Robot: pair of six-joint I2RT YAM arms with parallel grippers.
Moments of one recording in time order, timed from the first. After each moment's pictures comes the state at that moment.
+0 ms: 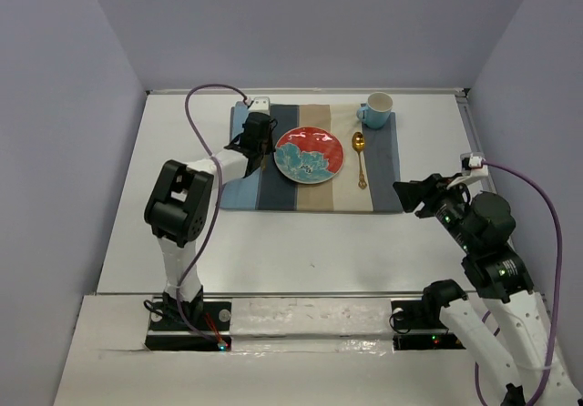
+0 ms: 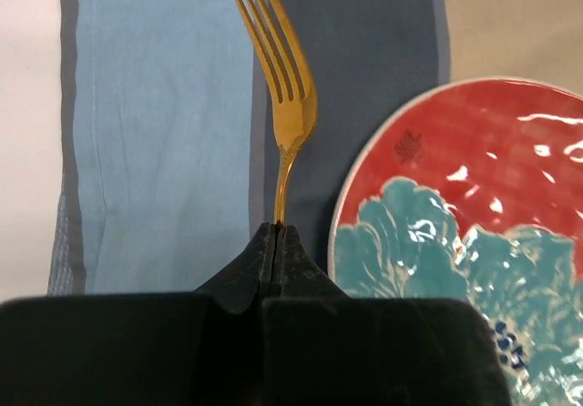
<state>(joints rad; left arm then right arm) -0.43 1.90 1.19 0.18 -0.28 -0.29 0.30 0.47 0.75 -0.39 -0.11 0.46</state>
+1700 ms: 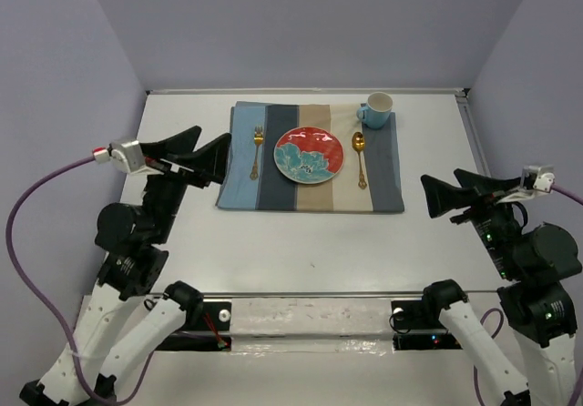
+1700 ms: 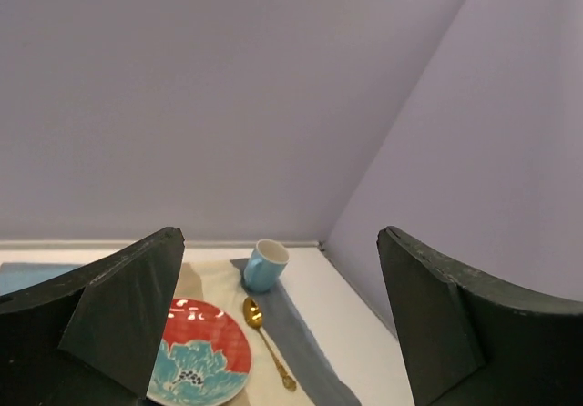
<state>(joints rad) -0.51 0.60 0.86 0.15 -0.10 -0.45 0.30 0.38 1.00 -0.47 -0.03 0.38</state>
